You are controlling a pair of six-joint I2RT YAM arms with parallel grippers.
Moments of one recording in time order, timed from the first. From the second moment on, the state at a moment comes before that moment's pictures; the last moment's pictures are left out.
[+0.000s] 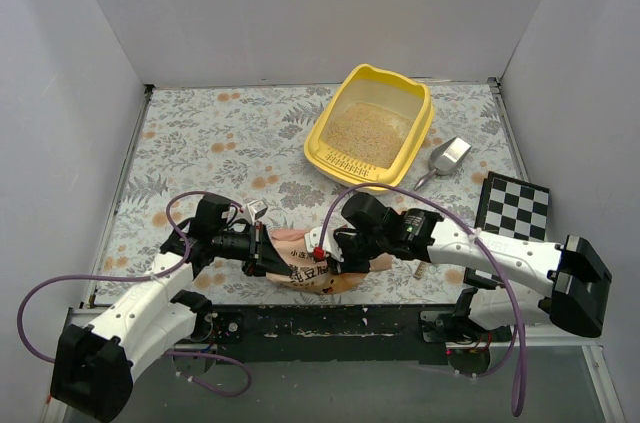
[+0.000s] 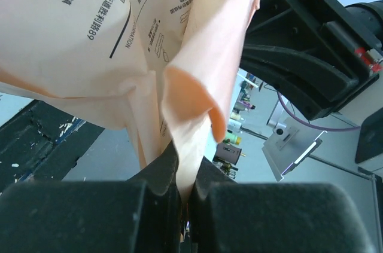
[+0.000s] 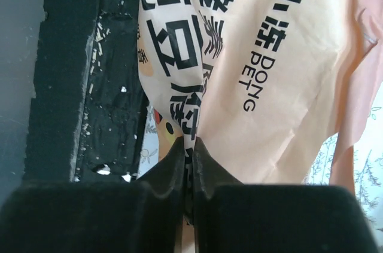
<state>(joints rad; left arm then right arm) -0.38 0.84 0.42 -0.43 1.04 -0.90 1.11 1.24 0.87 -0.52 -0.47 -0.53</state>
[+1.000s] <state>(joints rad) -0.60 0.97 0.86 -0.31 0.71 -0.21 0.83 1.27 0.99 -0.72 -0.63 -0.51</state>
